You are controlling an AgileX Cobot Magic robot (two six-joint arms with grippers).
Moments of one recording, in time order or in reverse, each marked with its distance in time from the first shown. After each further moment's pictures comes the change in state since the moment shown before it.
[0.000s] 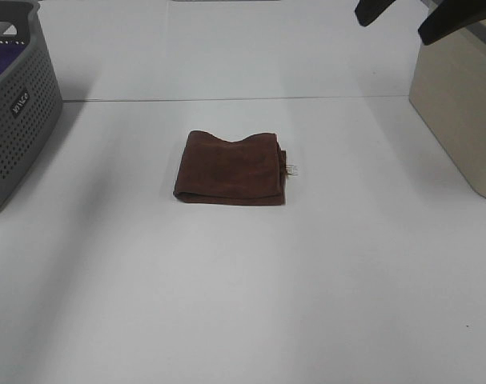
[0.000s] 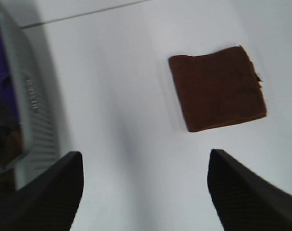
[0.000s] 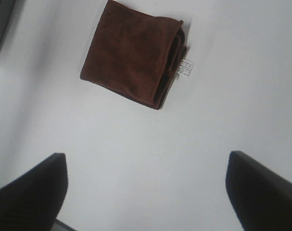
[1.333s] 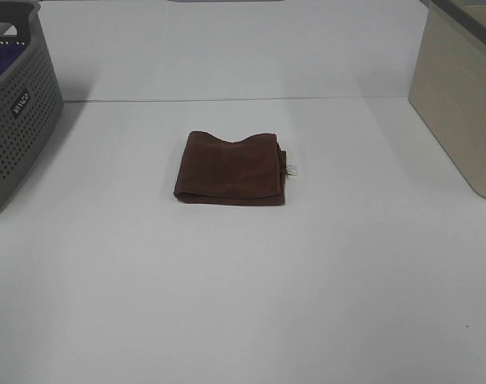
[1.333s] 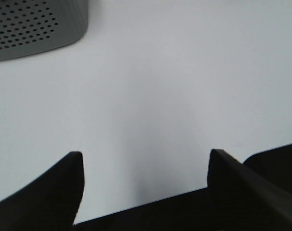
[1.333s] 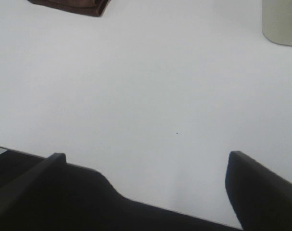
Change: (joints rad) left arm 0.000 -1.315 1.311 0.097 -0.155 0.006; right arm 0.000 -1.440 1.139 -0.281 -0.138 0.070
